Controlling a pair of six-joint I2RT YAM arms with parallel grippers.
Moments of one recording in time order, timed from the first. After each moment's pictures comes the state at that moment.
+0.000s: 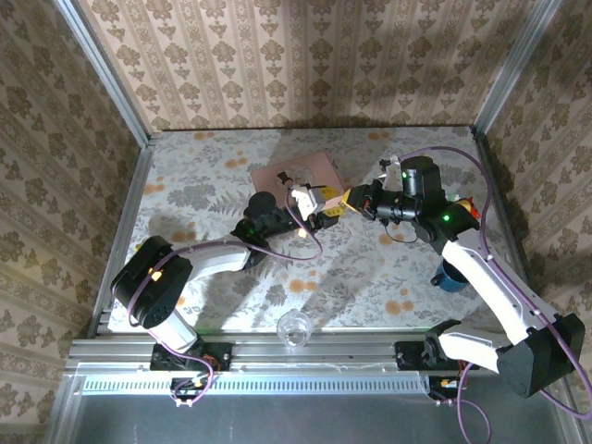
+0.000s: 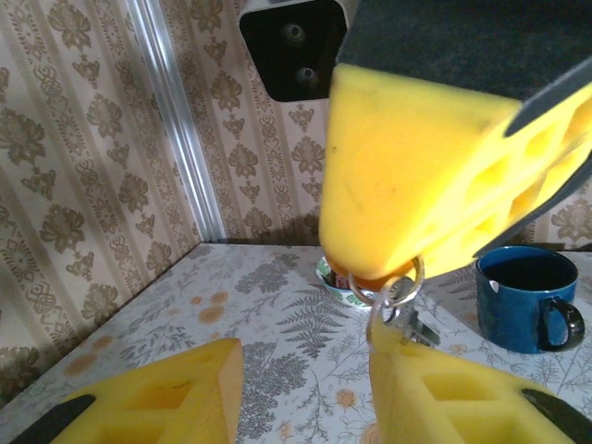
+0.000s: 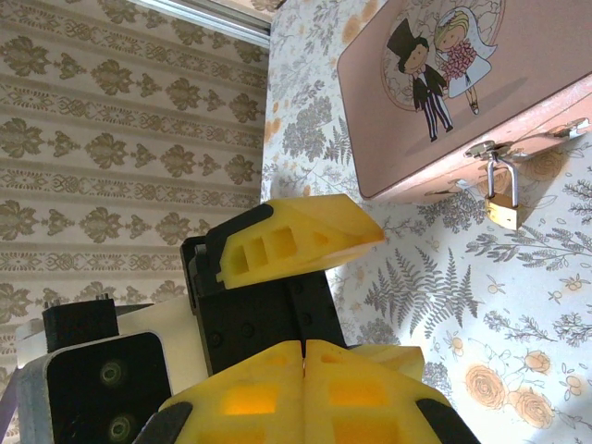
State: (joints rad) left arm -0.79 1.62 0.81 0.90 0.52 0.14; right arm 0.36 1.15 1.07 -0.42 -0.53 0.93
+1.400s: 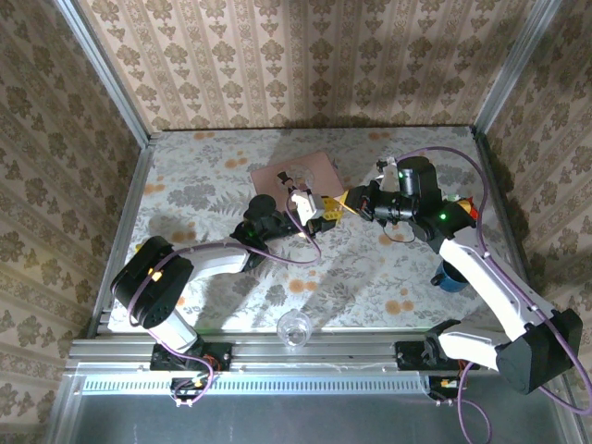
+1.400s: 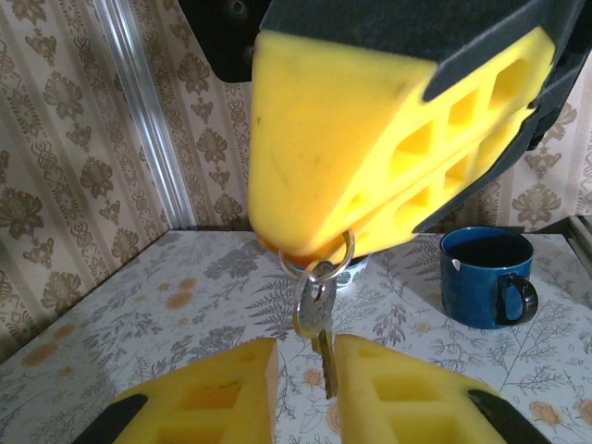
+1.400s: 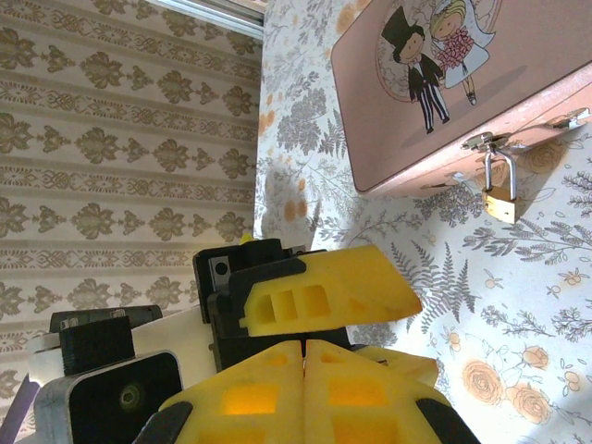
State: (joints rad) left arm -0.79 1.61 0.78 0.90 0.58 0.13; right arm 0.38 1.17 1.07 -0.42 -0.53 0.93
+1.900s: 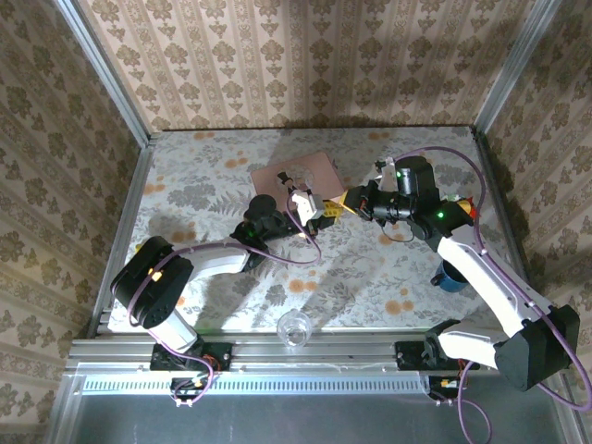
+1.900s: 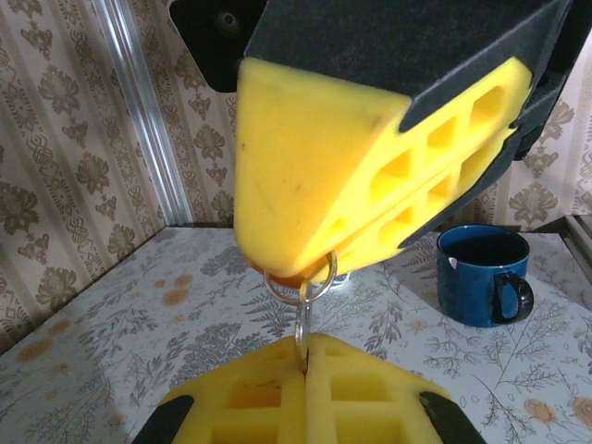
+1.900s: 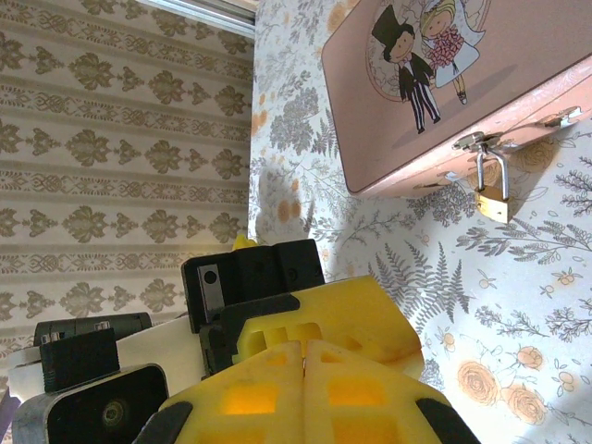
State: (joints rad) left arm -0.79 1.61 0.78 0.89 0.58 0.13; right arm 0.38 1.19 1.07 -0.42 -0.52 0.93
